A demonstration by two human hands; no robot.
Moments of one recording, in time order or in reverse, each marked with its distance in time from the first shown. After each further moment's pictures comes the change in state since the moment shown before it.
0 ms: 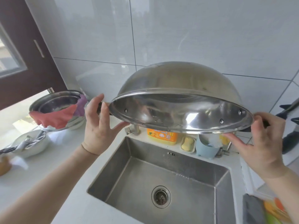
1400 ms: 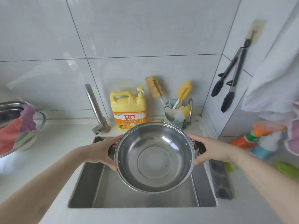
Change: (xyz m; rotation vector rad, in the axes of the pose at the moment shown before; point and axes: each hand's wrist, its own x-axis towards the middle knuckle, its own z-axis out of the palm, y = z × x) left_hand -0.055 0.015 0.041 -0.853 -1.754 -0.405; right_hand -0.107 -0.030 -0.035 0.798 -1.189 1.369
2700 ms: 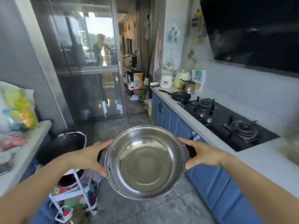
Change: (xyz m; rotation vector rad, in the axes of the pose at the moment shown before) left_hand -0.156 0.807 0.674 0.724 -0.962 1.396; right_hand -0.980 0.212 0.404 0.609 1.618 0.767
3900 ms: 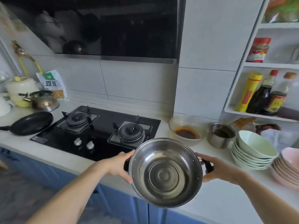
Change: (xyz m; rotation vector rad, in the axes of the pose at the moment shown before) left_hand 0.570 0.423 0.216 0.435 -0.611 0.539; right_hand -0.183 0.378 -0.230 0.301 0.886 0.546
